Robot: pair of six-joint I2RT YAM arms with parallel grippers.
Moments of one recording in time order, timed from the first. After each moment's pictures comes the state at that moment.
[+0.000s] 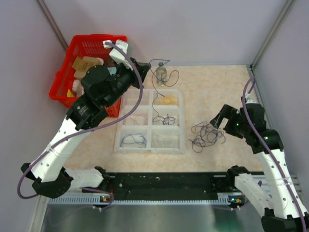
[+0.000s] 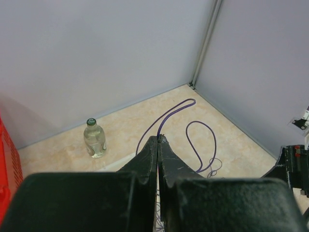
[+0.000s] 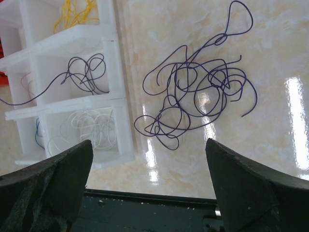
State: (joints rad) left arm -0.76 1.21 1.64 -0.33 -0.12 -0.13; right arm 0.16 0.74 0.95 -0.91 -0.09 0.54
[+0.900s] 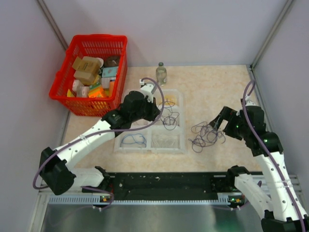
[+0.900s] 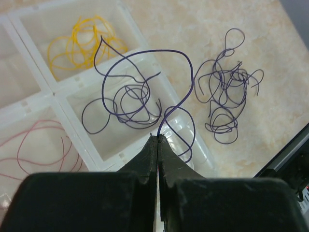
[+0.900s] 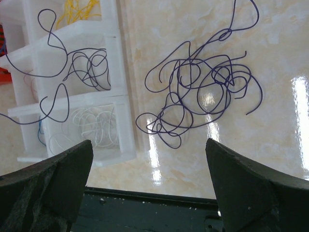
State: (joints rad) left arm -0.72 1.26 1.08 -0.26 0.05 -0.34; right arm 0.16 0.71 0.90 -0.89 -0.11 0.55
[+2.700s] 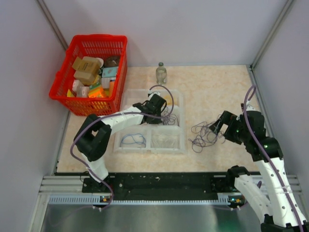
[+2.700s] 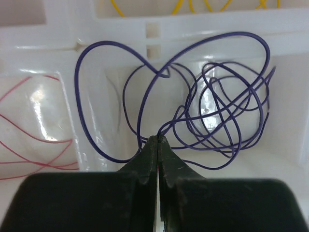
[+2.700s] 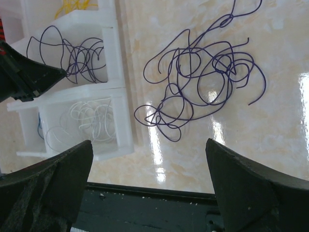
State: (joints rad) left arm -0.72 1.78 1.22 -0.42 -0.23 -0.61; right arm 0.16 0.65 0.85 -0.90 -0.13 0.57
